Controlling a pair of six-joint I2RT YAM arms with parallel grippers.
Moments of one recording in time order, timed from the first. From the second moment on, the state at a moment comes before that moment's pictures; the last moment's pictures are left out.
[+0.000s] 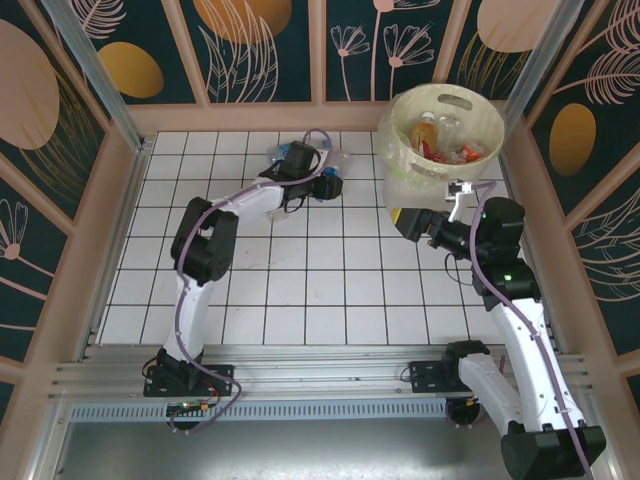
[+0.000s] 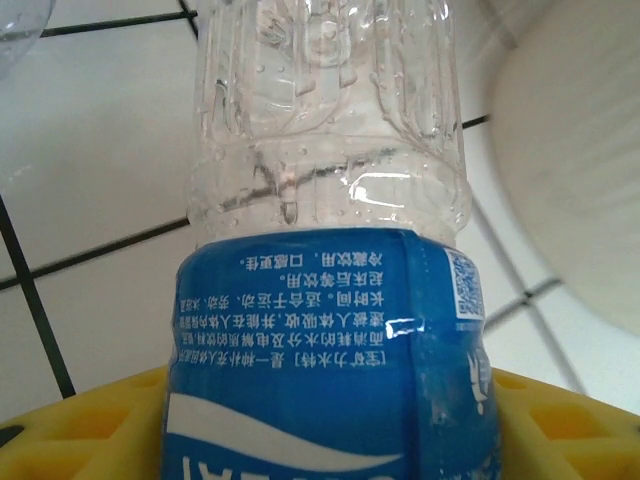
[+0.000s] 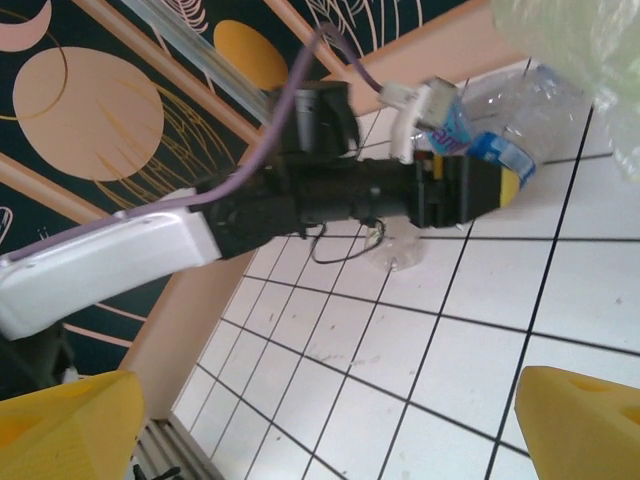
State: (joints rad) left arm -0.52 2.19 1.66 -0.16 0.24 -0.30; right arm 0.13 0.77 0.81 -0.35 -0.73 0.56
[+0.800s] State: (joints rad) left arm -0.63 1.45 0.69 0.52 0.49 -0.73; right arm 0.49 1.11 0.69 0.07 -0.44 0.91
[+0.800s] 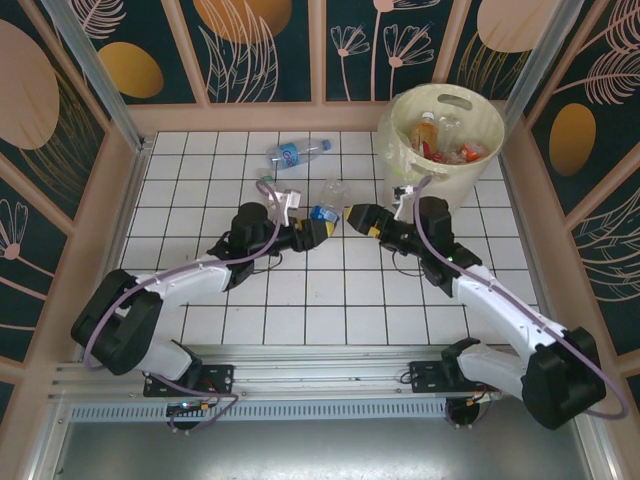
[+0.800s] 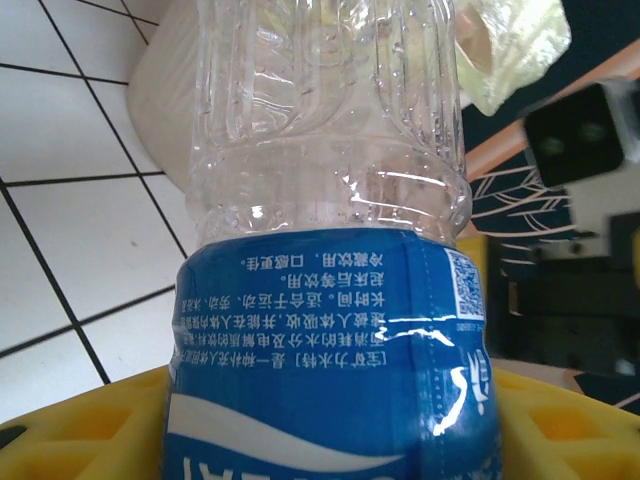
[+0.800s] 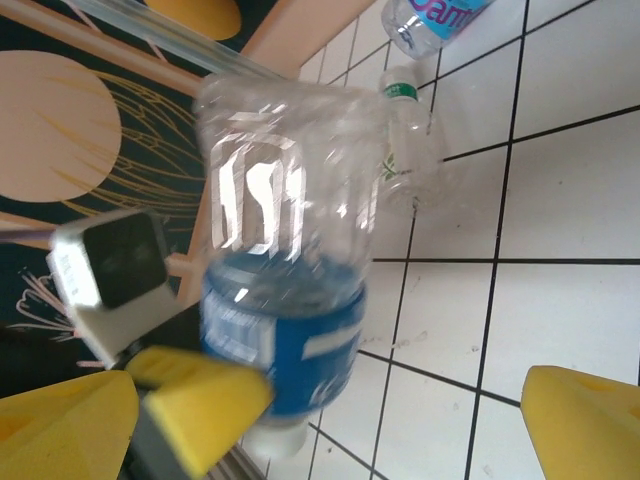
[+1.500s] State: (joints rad) left arm -0.71 1.41 0.61 0.61 0.49 -0.79; right arm 0.56 1.34 0.81 0.22 -0.47 0.96
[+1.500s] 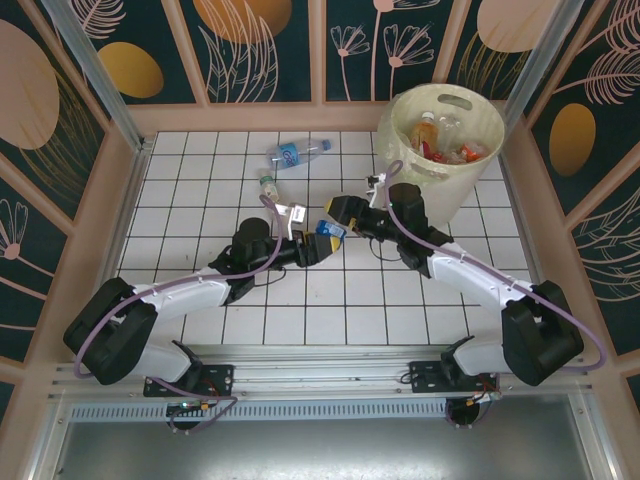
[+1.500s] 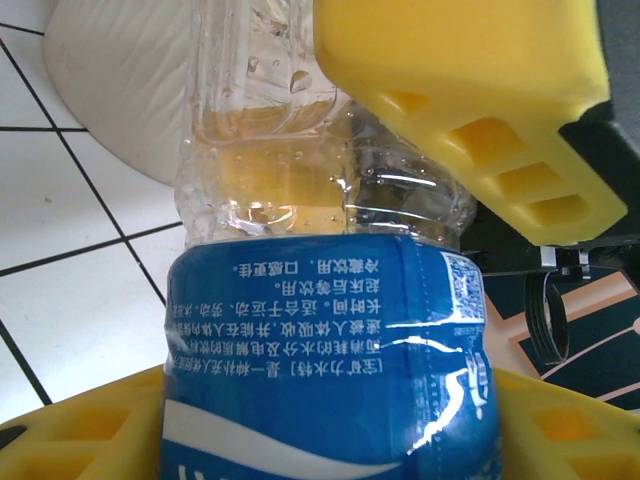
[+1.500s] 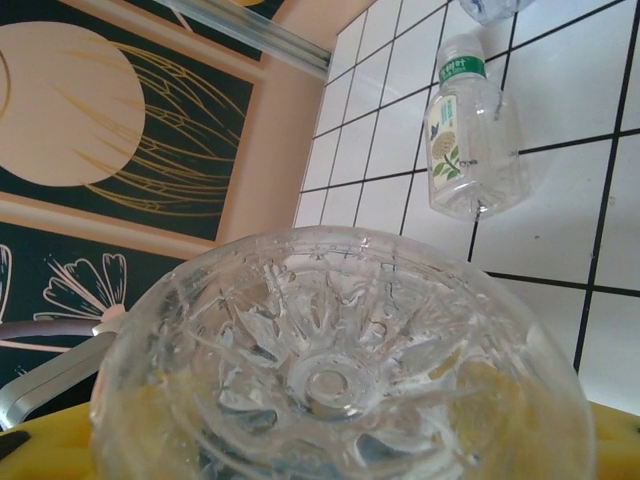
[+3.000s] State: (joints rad) left arm -0.72 1.10 0.71 -0.01 -0.02 -0.46; right arm 0.27 1.31 1.42 -0.16 0.06 0.21
